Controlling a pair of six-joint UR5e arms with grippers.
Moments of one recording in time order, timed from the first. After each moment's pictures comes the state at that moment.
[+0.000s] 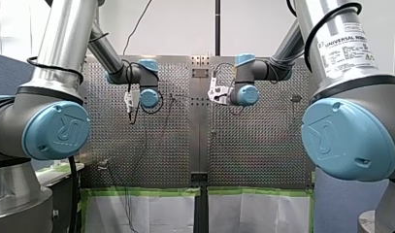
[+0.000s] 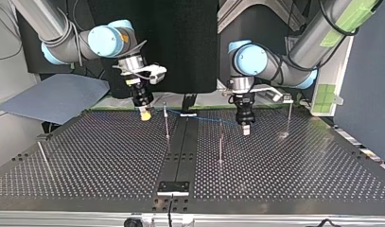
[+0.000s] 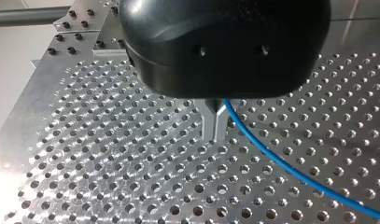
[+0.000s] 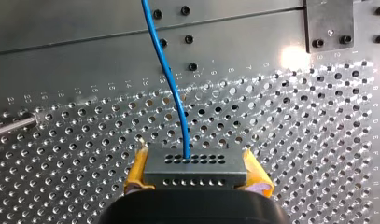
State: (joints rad) left arm -0.29 -1.83 -1.88 -2.43 -1.97 -1.60; right arm 2.13 -1.20 1.72 -0.56 1.50 1.72
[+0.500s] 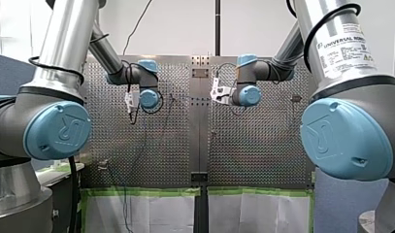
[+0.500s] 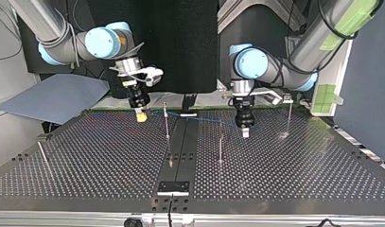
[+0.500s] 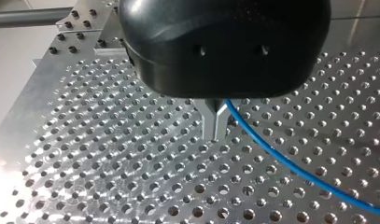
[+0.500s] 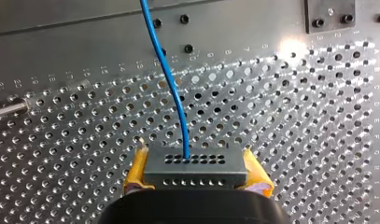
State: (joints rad) left arm -0.28 -1.85 -1.86 -2.42 -1.93 -1.62; right arm 2.11 -1.20 1.72 -0.57 1.50 1.73
